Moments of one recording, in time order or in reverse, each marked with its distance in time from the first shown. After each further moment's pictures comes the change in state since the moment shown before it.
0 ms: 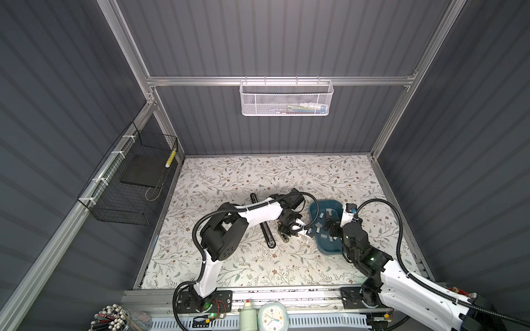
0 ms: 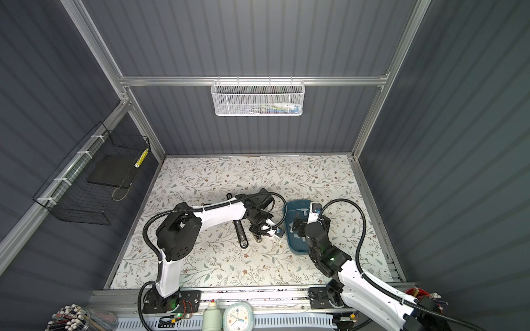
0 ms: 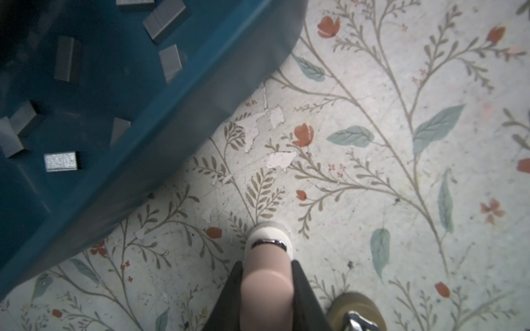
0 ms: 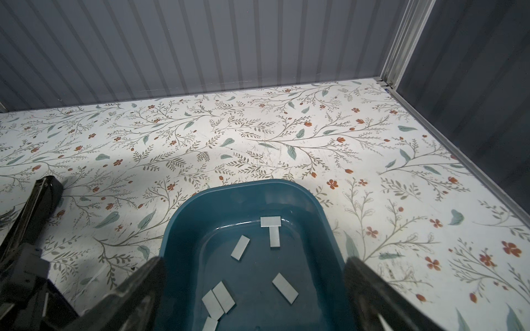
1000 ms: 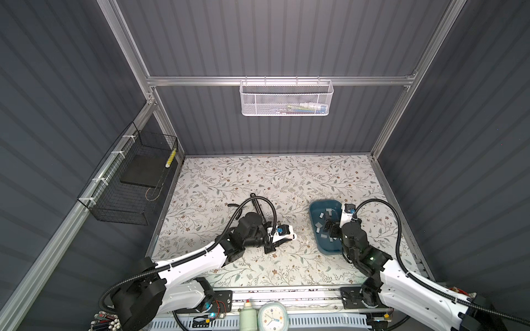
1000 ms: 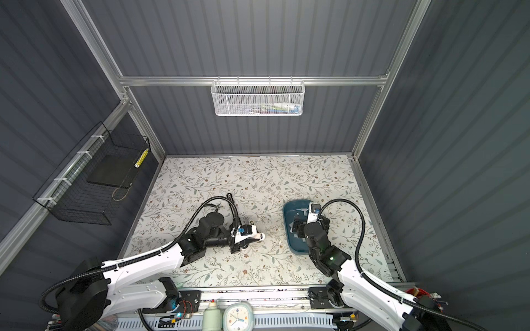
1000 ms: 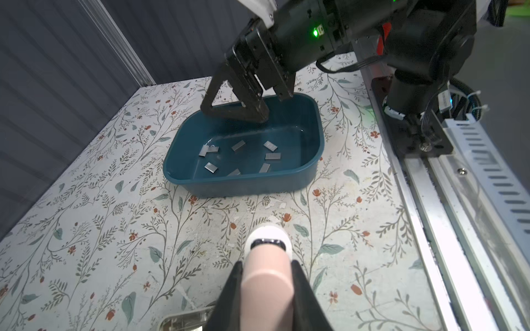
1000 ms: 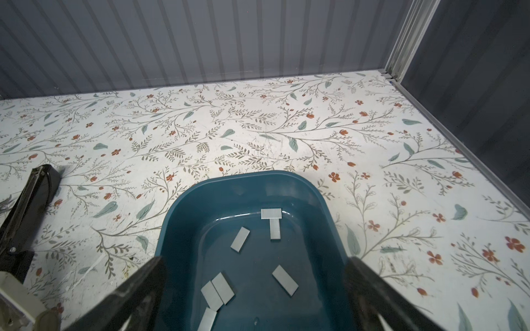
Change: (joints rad) left arm 0.000 -0.864 -0.901 0.895 0.095 -0.916; right arm 0.000 0.010 0.019 -0.065 -0.033 0.028
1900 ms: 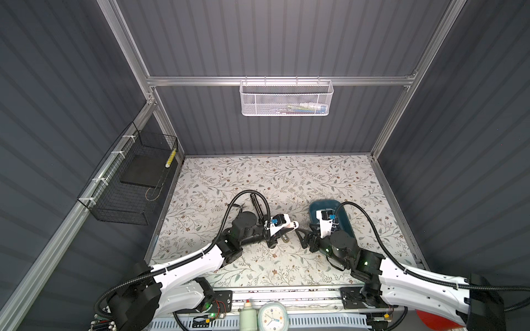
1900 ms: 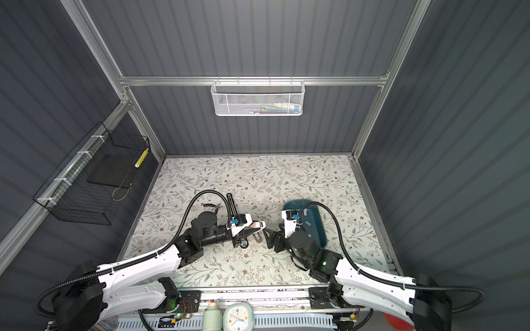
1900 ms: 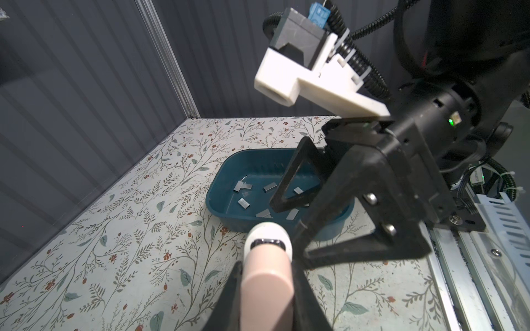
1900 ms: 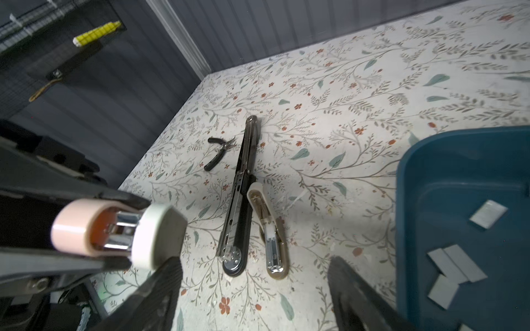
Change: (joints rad) left arm 0.000 -0.024 -0.008 0.153 -0.077 -0.126; right arm 0.372 0.097 0.067 0.105 -0.265 0.268
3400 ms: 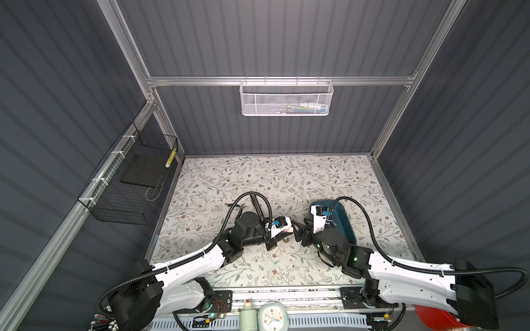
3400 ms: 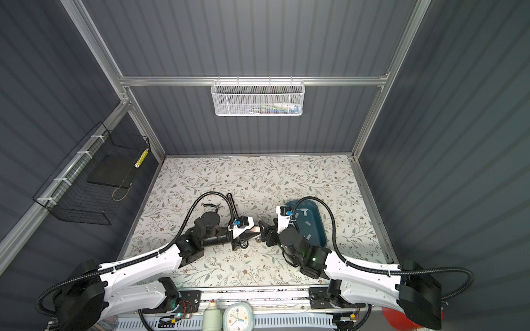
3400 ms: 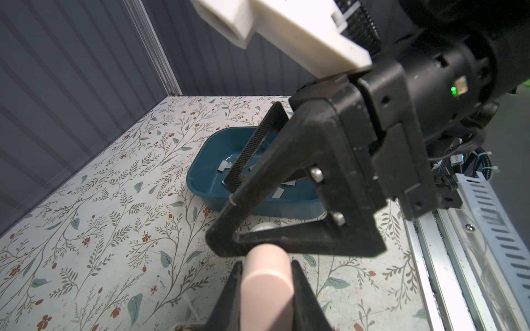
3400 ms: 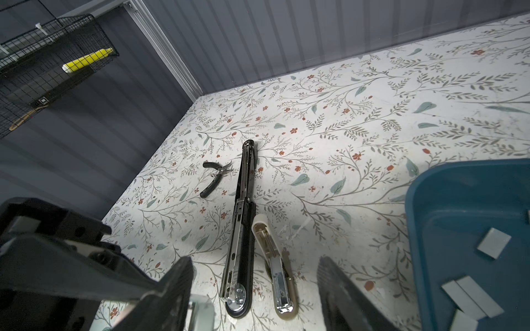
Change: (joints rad) left arm 0.000 0.005 0.002 -0.083 0.030 -0.002; right arm 0.037 0.133 0.080 0.101 0.150 0.000
